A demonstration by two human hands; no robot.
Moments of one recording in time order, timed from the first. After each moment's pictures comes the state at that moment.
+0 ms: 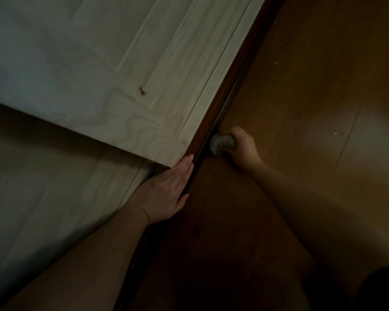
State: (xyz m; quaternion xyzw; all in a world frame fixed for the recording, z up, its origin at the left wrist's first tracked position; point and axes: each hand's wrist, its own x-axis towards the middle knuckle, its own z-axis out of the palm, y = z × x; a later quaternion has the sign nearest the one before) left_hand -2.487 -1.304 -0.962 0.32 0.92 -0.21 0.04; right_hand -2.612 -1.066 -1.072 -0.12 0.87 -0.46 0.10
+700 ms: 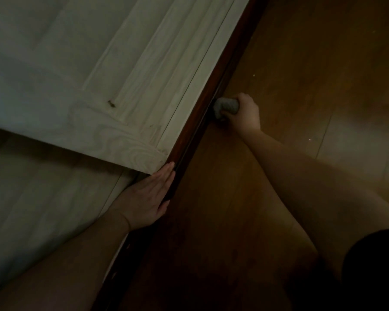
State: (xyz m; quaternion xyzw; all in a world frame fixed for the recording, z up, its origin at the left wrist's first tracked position) left_hand -2.488 -1.299 -0.958 0.32 0.93 -0.17 0.07; right_hand -2.705 -1.029 -1.028 0.00 0.91 -0.42 0.03
